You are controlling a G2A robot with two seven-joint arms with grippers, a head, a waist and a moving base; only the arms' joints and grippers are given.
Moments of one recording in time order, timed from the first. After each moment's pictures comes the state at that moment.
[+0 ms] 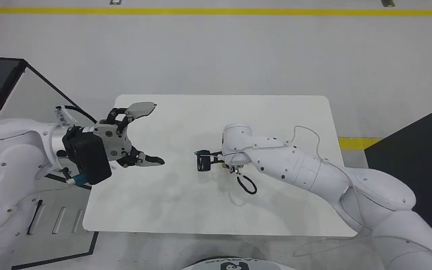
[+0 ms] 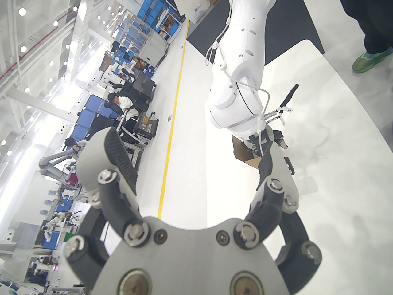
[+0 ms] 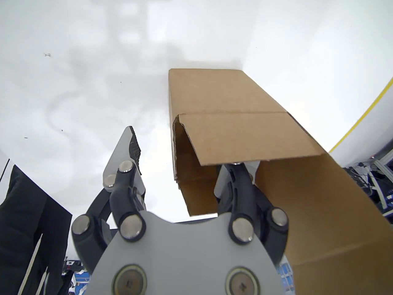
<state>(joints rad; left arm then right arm) 1.39 -0.71 -1.67 -2.09 1.68 -1.01 0.64 -0.53 -1.31 0.20 -1.38 -0.90 -0.47 1.35</state>
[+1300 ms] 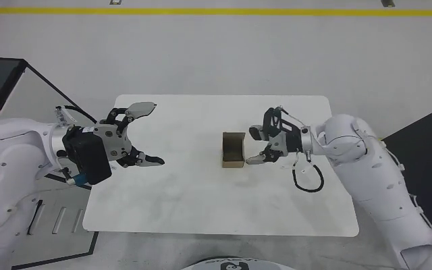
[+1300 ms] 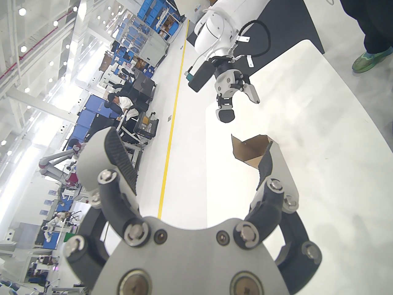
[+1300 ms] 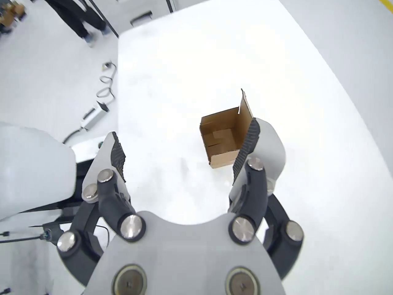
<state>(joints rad) 1.39 -0.71 -1.67 -2.09 1.68 -1.01 0.64 -1.11 -0.94 1.14 -1.67 -0.27 -0.82 0.98</state>
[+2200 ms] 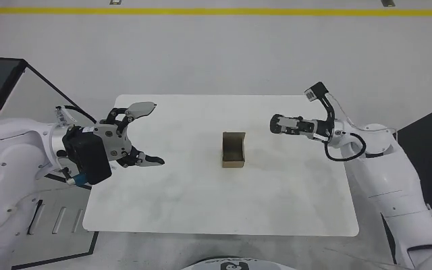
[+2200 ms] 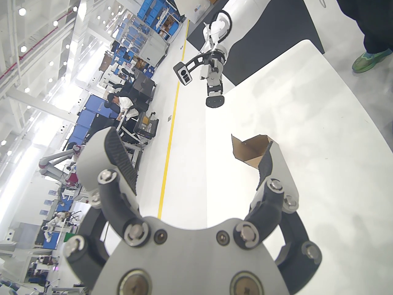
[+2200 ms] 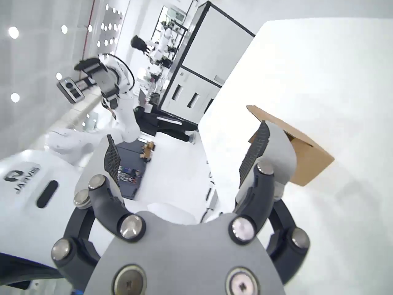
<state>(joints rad) 1.39 -0.71 -1.67 -2.09 1.68 -1.01 0.64 -1.12 -0.91 1.25 -1.43 0.48 -0.36 1.16</state>
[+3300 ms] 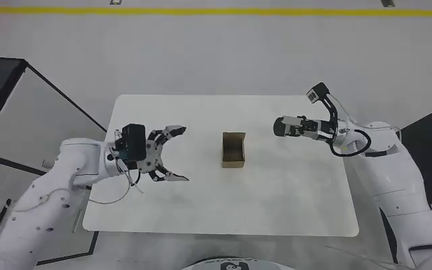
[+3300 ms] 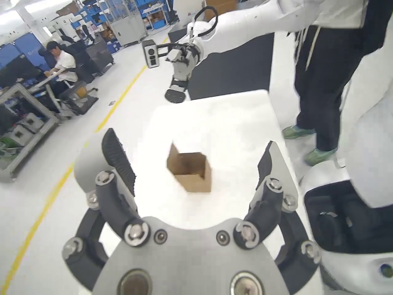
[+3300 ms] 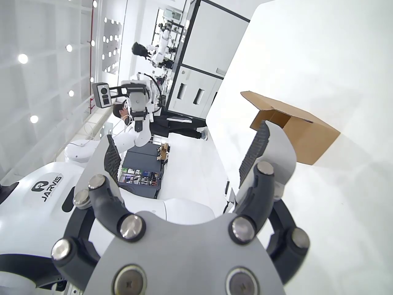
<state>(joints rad) 1.38 -0.72 -1.26 -1.91 1.02 -1.01 0.20 -1.12 -0.91 1.26 -1.42 0.52 -0.32 1.19</state>
